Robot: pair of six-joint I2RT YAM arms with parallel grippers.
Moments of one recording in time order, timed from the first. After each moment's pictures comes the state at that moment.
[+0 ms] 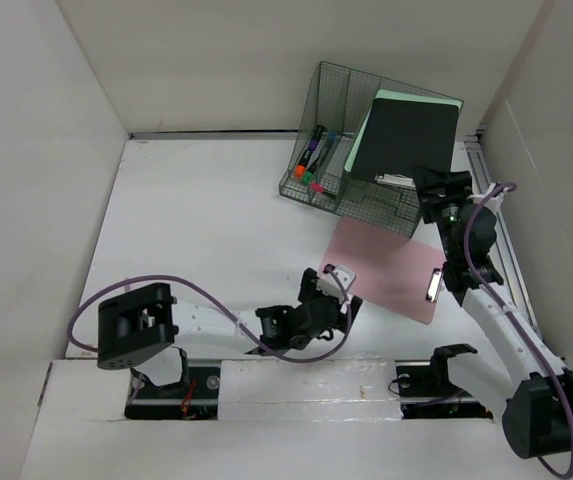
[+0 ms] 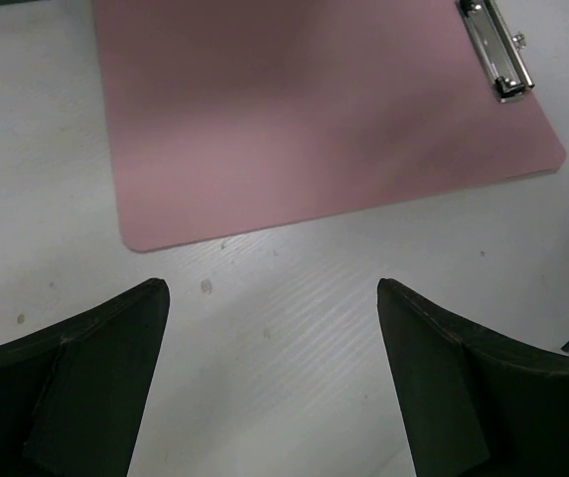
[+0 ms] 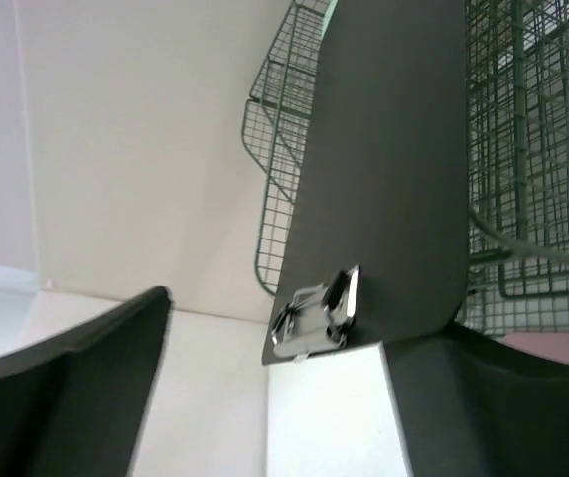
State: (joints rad) left arm -1.38 1.48 0.68 0.34 -0.65 -0.39; right arm 0.12 0.98 0.62 0.40 0.12 1.20
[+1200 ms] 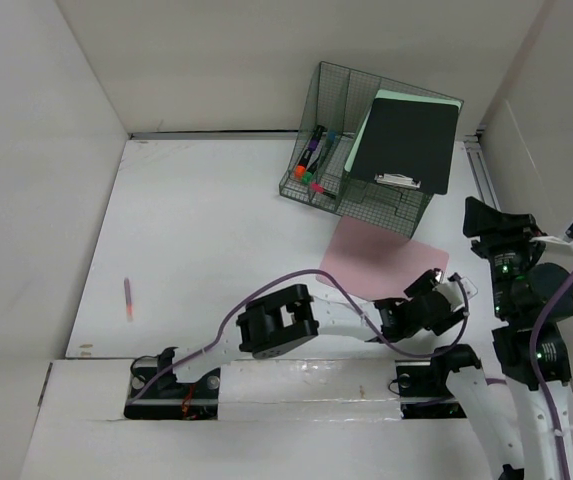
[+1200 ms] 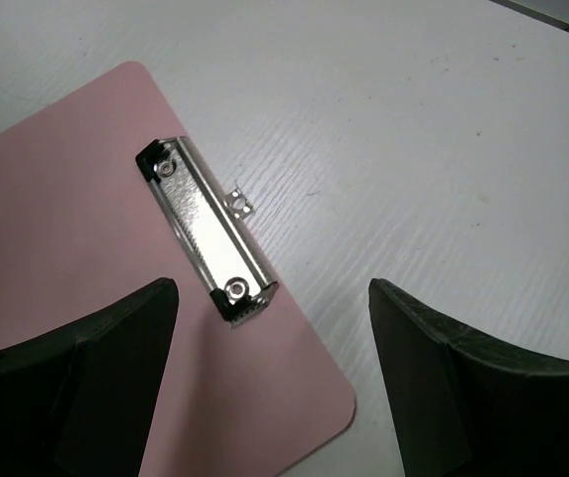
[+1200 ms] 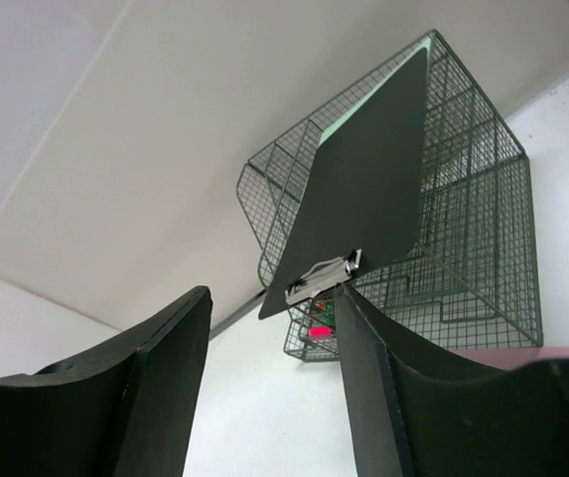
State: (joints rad) left arm -1.41 2.41 1.76 0.22 -0.41 -0.11; right arm 0.12 0.41 0.87 -0.31 0.25 0.80
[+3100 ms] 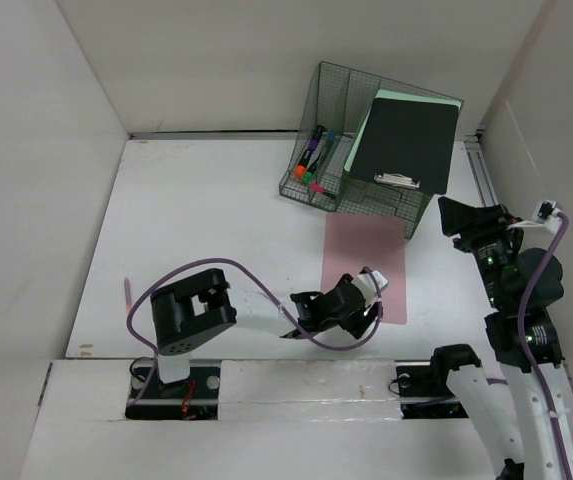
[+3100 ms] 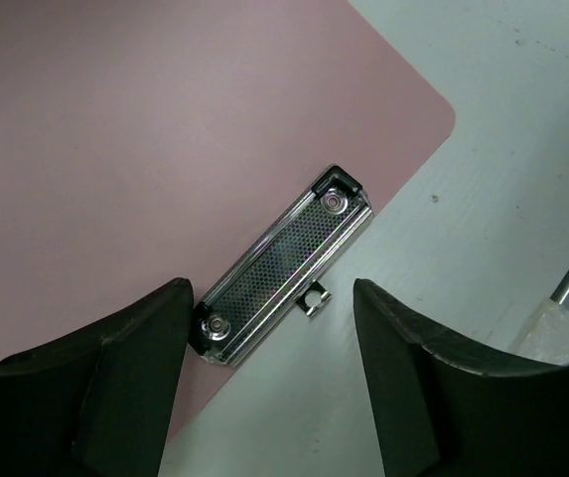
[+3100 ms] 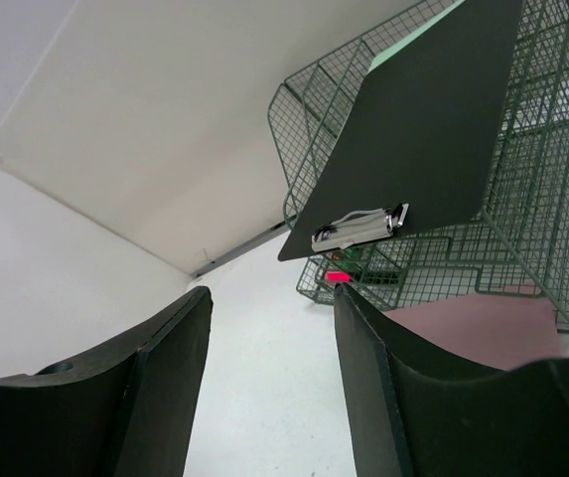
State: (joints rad) left arm -1.29 1.82 0.93 0.26 -0.23 -0.31; right arm 0.12 0.47 0.85 -0.26 0.03 0.75
